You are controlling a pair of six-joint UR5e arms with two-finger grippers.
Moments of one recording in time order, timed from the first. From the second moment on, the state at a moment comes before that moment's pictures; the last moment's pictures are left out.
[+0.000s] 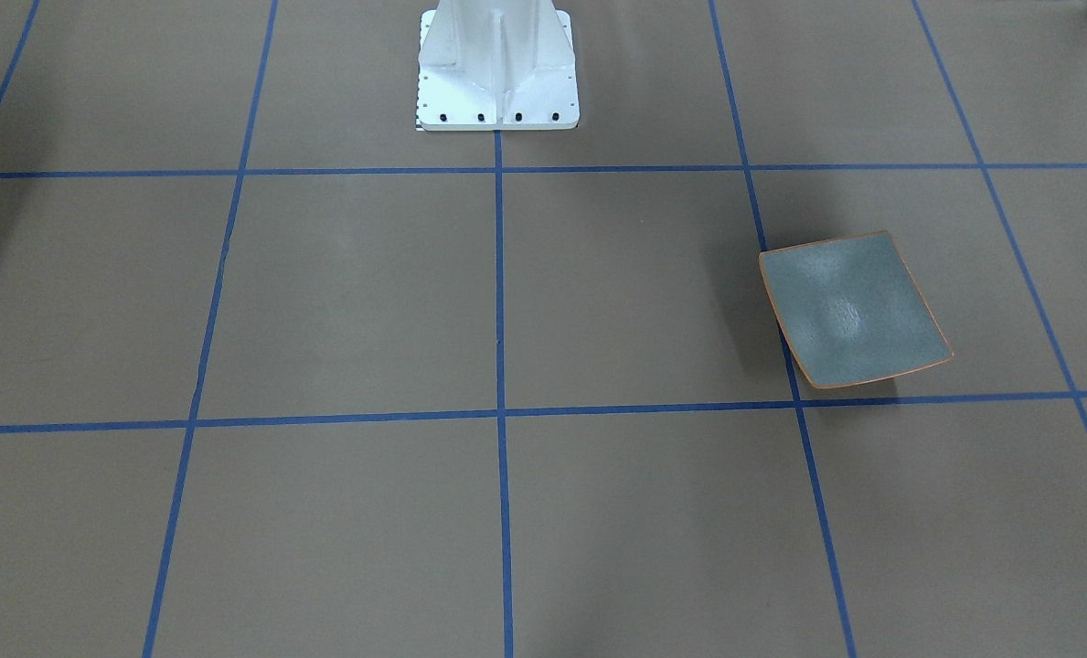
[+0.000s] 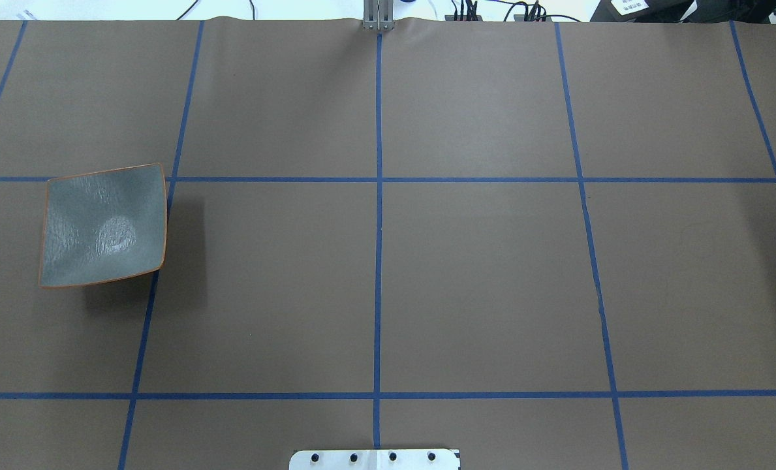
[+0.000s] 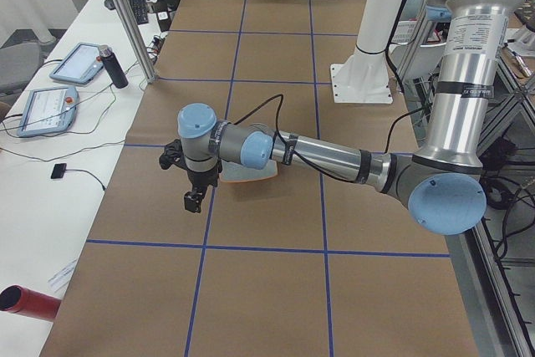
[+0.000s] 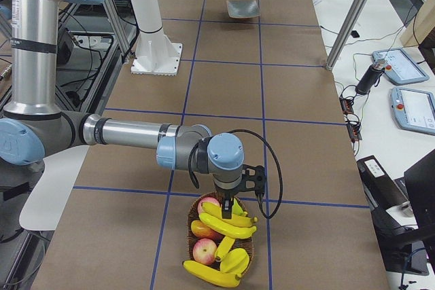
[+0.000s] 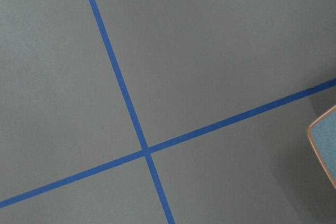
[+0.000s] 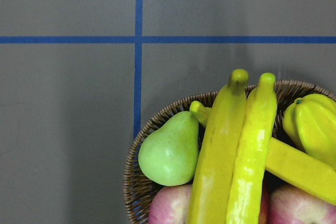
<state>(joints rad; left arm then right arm) -1.46 -1.69 -1.66 -1.62 -2.27 0.11 1.73 -1.69 1.66 -1.56 2.31 -0.06</state>
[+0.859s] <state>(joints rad) -1.46 -1.70 -1.67 -1.62 -2.28 0.11 1.90 -1.58 1.23 -1.13 2.14 0.12</state>
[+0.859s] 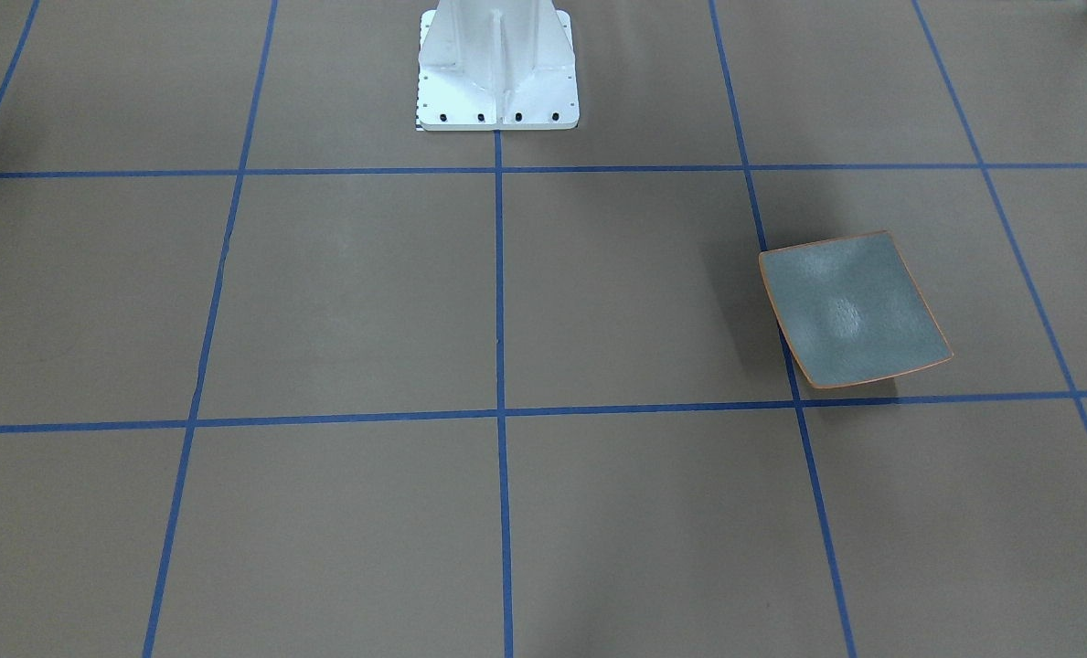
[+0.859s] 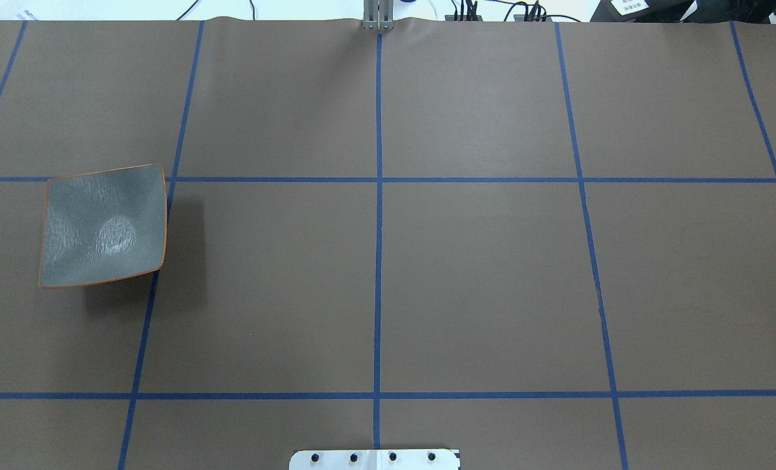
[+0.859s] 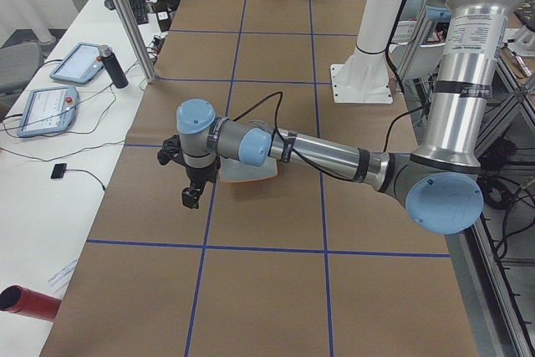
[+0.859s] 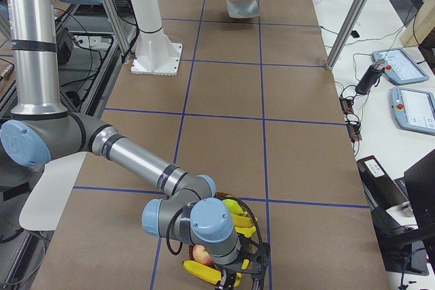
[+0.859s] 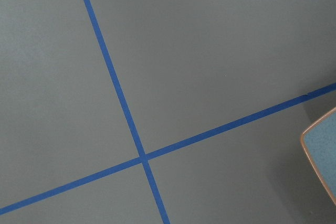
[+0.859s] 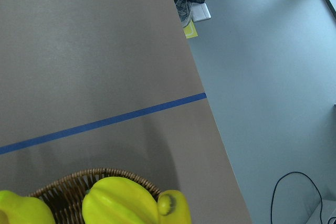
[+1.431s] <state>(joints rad) -1.46 -1.70 -1.67 -1.62 -2.28 0.11 1.89 -1.58 1.16 -1.12 2.15 0.17</state>
